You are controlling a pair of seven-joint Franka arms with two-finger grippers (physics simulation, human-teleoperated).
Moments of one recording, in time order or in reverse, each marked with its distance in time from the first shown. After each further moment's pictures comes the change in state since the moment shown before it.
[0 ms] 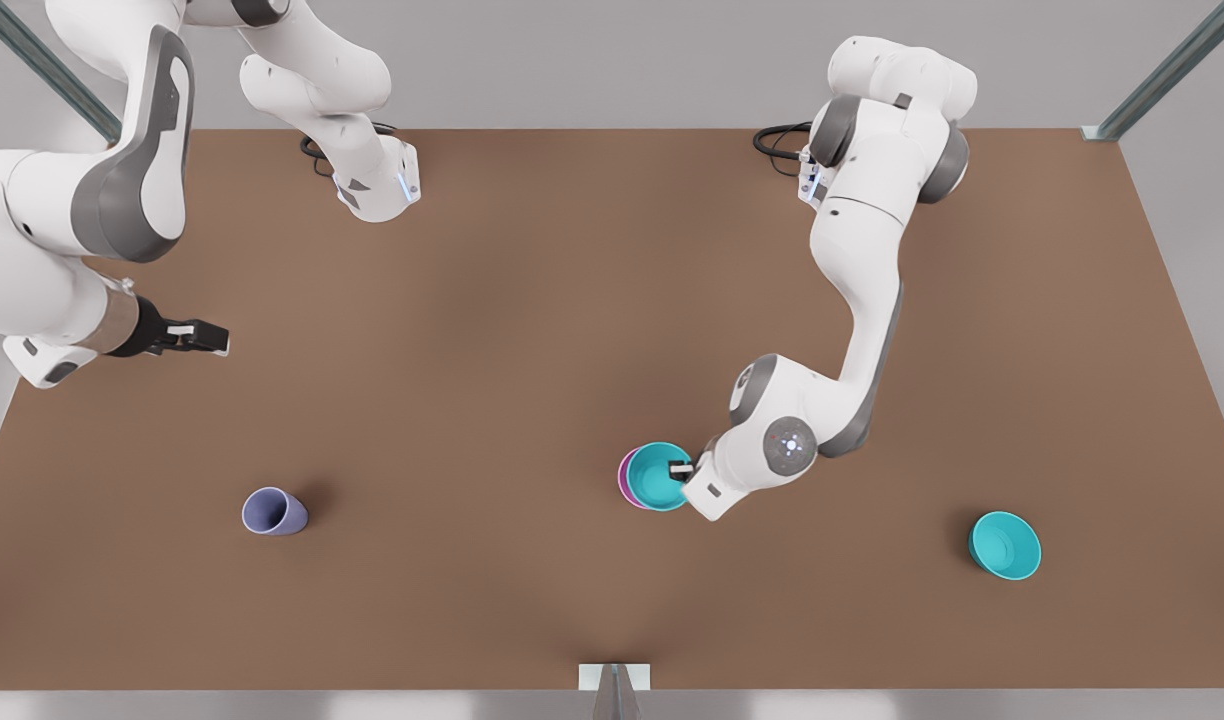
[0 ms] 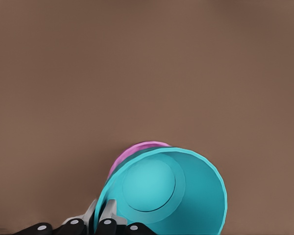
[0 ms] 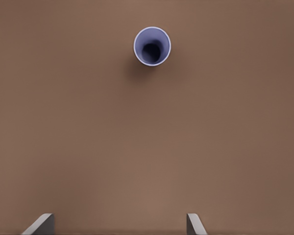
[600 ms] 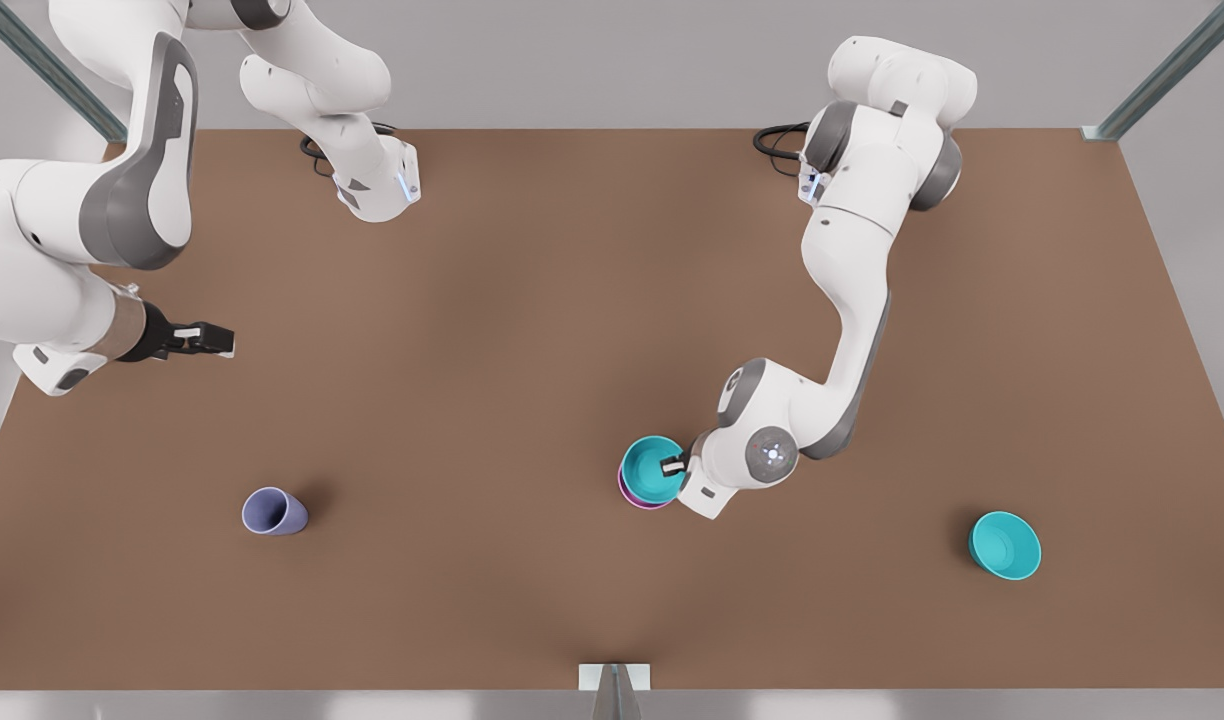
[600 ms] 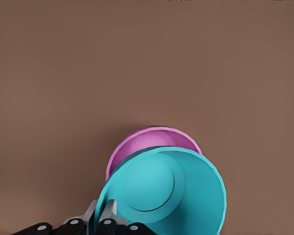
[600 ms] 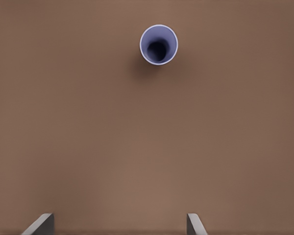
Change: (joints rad) left arm -0.002 0.037 -0.024 0.003 -0.003 -0.051 -0.243; right arm 0.001 0.013 0.004 0.002 0.000 -0.001 -0.039
